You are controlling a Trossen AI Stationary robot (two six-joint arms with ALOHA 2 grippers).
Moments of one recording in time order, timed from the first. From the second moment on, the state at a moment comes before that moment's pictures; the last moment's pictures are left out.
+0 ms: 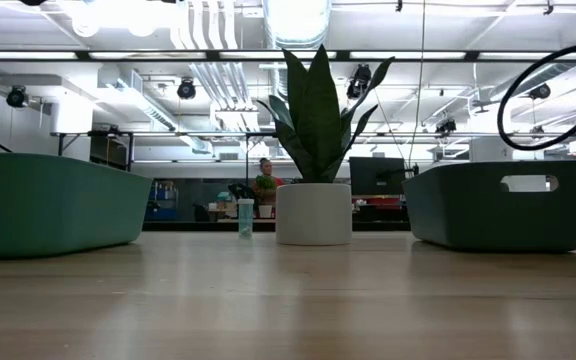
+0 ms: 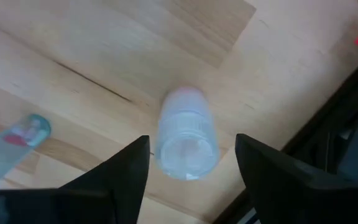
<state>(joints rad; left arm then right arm) -0.14 0.98 0.66 0.54 -0.53 0.79 0.87 1.30 0.75 -0.94 -0.11 1.92</state>
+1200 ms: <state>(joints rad) -0.27 0.98 0.66 0.51 -0.53 0.50 0.83 1.06 0.93 -0.26 0.57 0.47</state>
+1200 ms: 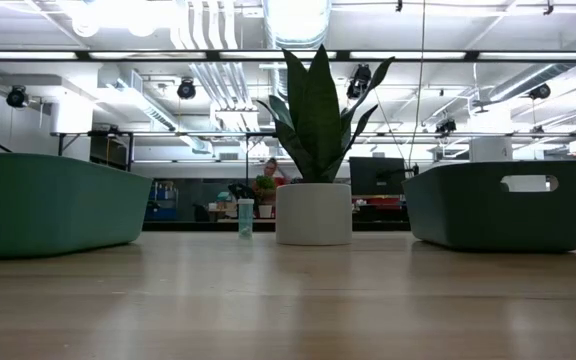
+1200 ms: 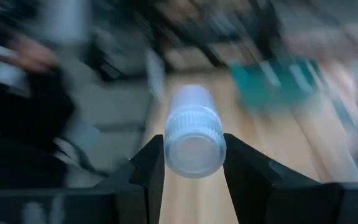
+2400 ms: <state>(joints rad) -0.36 1.10 0.67 0.42 -0.53 0.10 0.36 1.15 0.93 -0.12 0.31 0.09</state>
